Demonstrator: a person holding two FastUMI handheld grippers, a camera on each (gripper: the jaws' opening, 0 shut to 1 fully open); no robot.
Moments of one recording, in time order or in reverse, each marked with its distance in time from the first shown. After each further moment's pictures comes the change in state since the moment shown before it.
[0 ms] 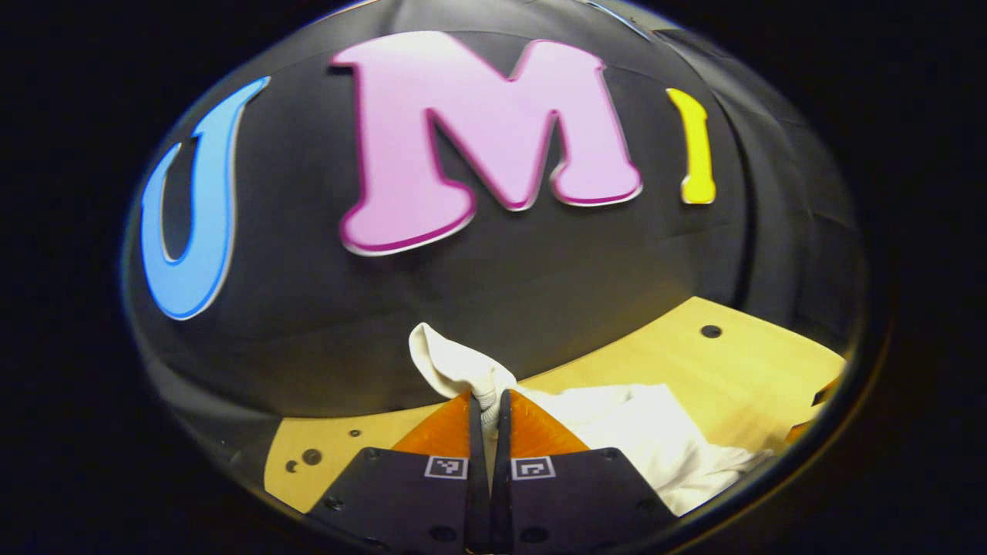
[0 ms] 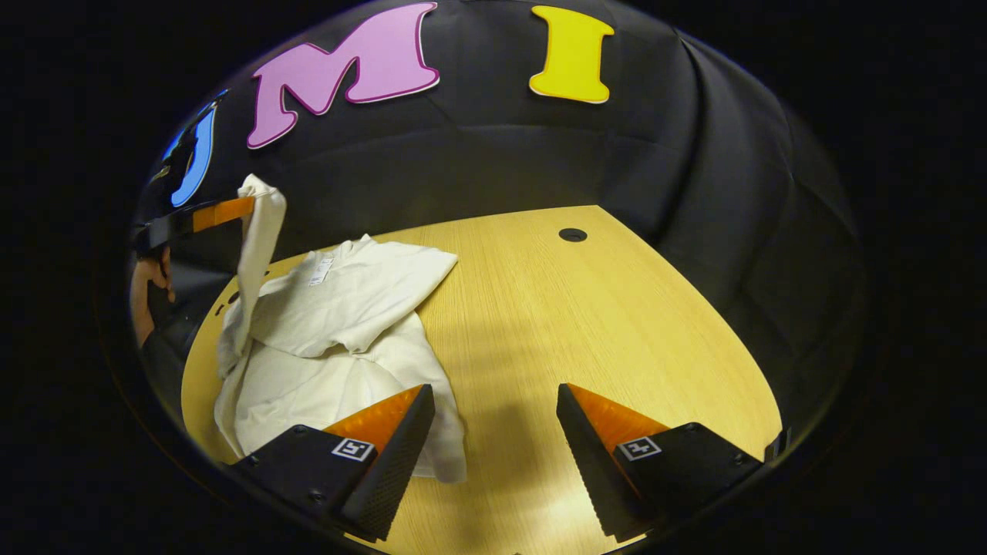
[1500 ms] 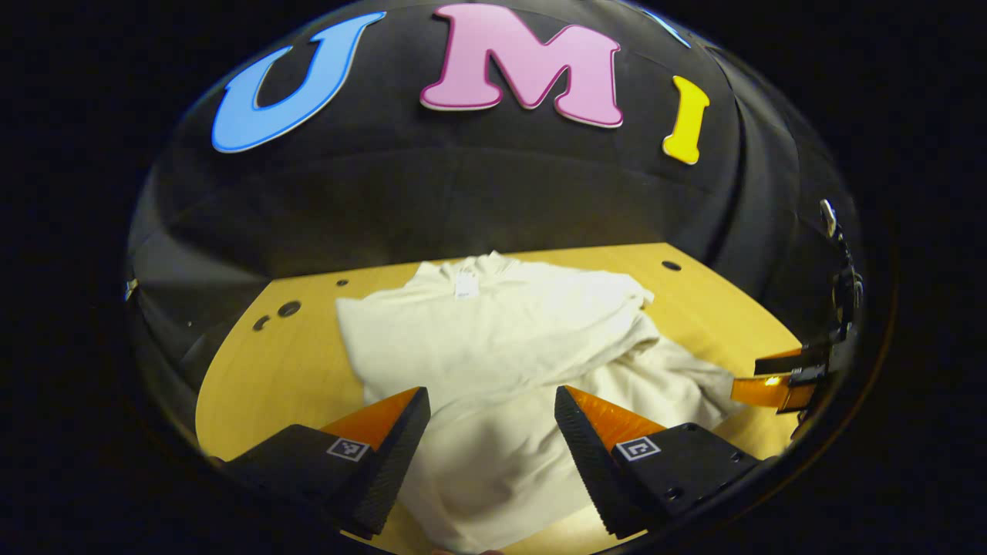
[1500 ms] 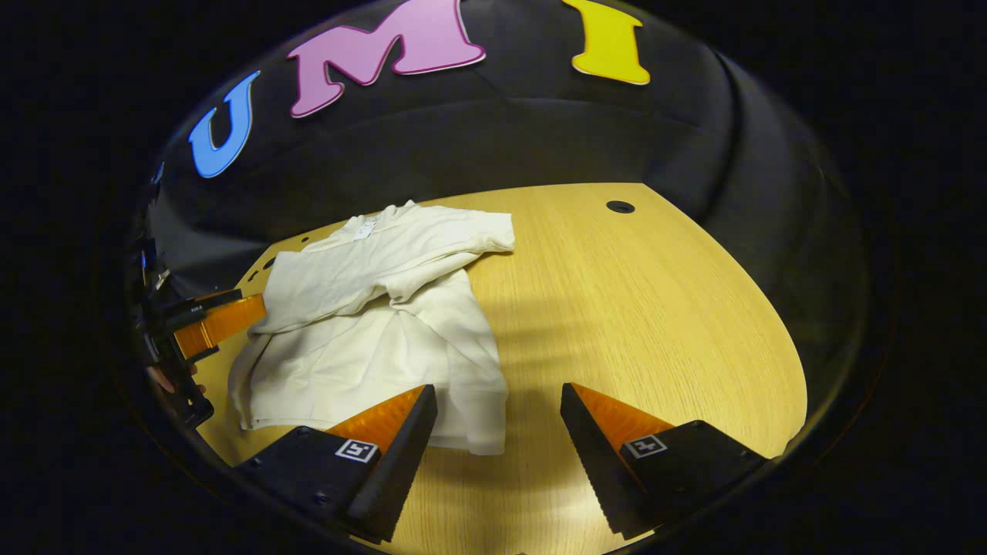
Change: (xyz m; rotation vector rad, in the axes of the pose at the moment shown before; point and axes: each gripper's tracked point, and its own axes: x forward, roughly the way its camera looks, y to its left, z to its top) left arm -0.164 -0.009 -0.201 -0.243 0.300 0.022; right arm -0.001 0.043 -0.047 -0.112 0.071 0.170
